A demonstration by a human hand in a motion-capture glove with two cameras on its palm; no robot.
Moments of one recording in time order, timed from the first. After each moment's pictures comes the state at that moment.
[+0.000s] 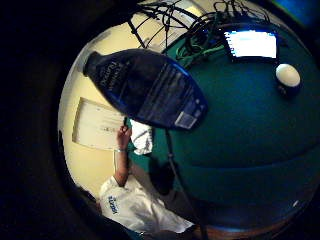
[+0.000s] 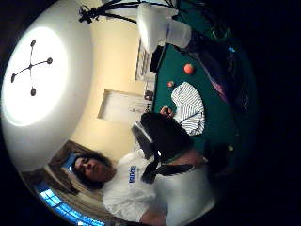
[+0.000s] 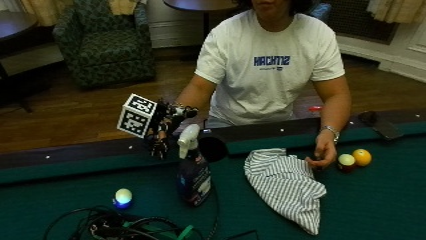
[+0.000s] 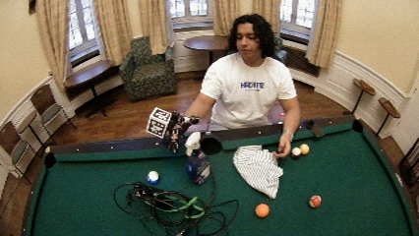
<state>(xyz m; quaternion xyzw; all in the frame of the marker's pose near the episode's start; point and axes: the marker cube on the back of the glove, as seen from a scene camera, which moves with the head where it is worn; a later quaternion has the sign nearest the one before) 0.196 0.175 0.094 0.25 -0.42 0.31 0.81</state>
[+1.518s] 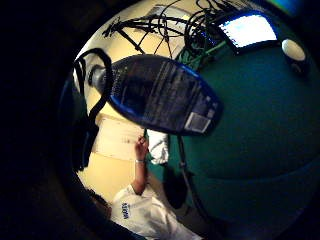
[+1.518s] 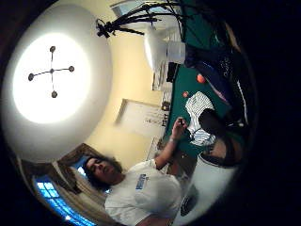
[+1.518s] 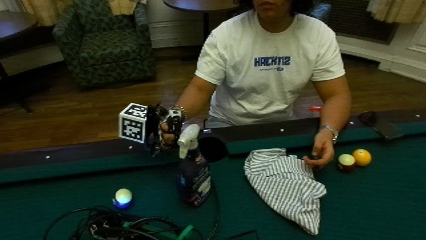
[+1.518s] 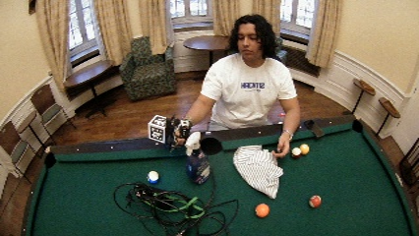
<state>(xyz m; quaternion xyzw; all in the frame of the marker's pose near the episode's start) 0.197 0.183 0.109 0.35 -0.50 0.31 0.73</state>
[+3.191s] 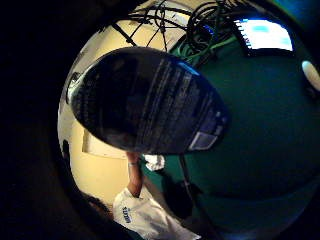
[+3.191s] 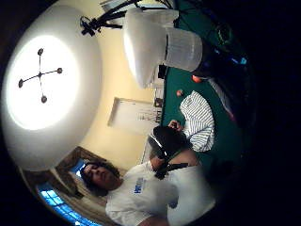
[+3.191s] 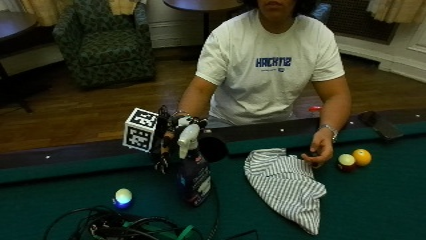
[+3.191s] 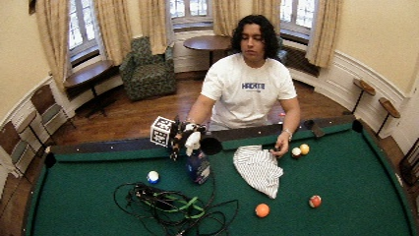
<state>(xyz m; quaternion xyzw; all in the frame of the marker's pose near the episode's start) 0.210 0.131 0.108 0.28 -0.48 0.33 0.76</state>
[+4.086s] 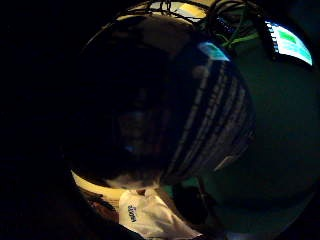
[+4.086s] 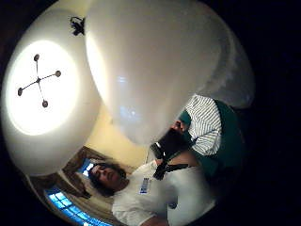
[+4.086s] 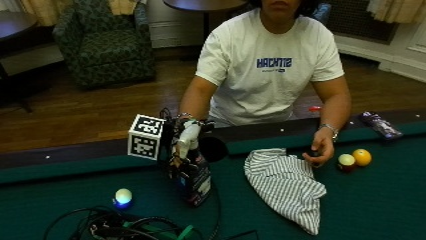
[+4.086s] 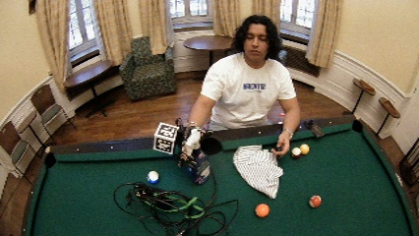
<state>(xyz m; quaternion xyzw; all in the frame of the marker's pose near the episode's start) 0.217 0.093 0.099 0.27 -0.51 0.31 0.76</state>
